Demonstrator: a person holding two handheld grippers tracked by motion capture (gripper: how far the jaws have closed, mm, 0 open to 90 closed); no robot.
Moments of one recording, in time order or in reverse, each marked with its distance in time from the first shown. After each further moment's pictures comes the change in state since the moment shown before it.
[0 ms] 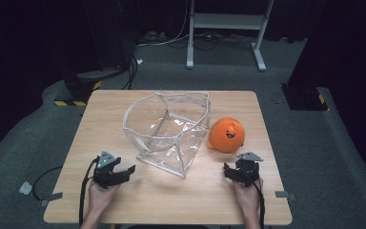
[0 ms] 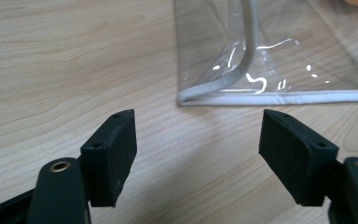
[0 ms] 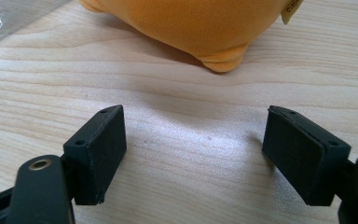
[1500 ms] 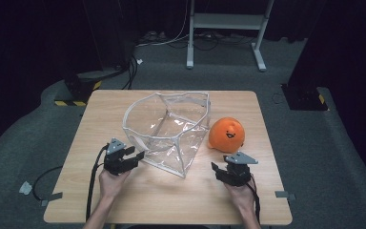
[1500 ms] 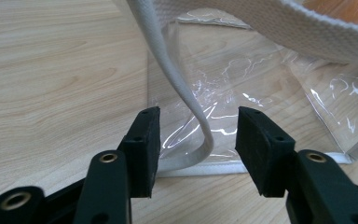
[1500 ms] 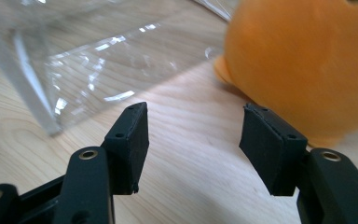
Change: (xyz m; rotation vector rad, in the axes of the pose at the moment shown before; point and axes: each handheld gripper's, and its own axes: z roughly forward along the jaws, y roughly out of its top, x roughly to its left) left arm -0.029 0.033 0.026 -0.030 -0.055 -0.036; right arm 0.039 0.022 -0.036 -0.146 0.249 -0.149
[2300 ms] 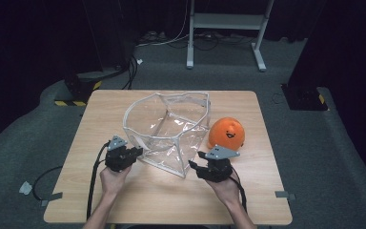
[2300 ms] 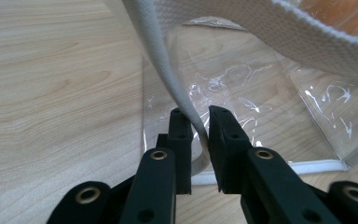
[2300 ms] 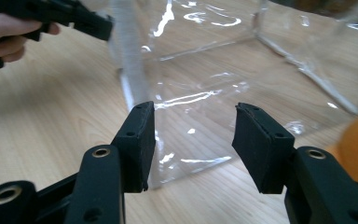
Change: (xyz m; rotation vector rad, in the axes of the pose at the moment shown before) left arm 0.001 0.005 0.008 0.016 -0.020 -0.022; right arm 0.049 0.045 0.007 -0.061 0.242 -0.133
